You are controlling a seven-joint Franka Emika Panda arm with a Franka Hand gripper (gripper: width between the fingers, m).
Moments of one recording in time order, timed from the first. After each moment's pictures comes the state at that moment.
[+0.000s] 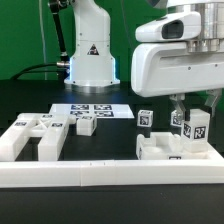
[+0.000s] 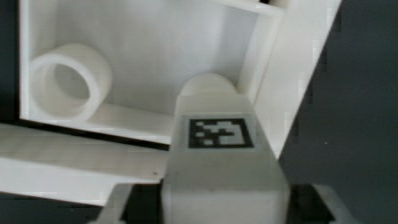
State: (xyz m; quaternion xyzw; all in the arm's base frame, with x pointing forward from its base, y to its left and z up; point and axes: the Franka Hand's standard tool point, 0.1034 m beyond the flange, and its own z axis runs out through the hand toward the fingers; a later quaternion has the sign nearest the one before) arm 0.616 0.126 0.082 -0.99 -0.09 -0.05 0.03
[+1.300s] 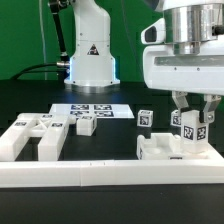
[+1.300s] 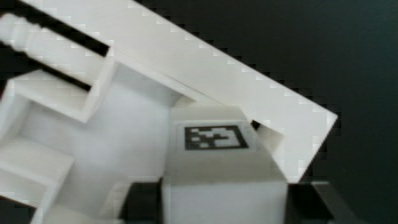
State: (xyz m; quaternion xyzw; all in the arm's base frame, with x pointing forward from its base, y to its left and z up) arm 0.616 0.126 0.080 -0.86 0.51 -0.02 0.07
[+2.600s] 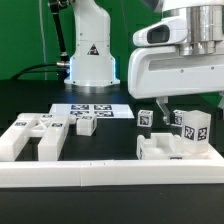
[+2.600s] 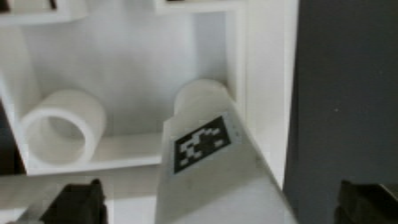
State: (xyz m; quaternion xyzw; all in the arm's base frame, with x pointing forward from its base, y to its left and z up) arm 0.616 0.124 0.078 -1.00 -0.02 -0.06 0.05
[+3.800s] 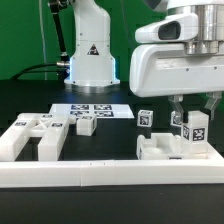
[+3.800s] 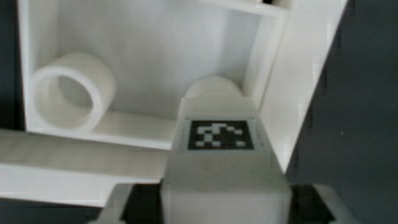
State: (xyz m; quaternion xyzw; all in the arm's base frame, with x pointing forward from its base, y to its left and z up) arm 0.618 0.124 0.079 -1.00 -0.03 -0.06 0.03
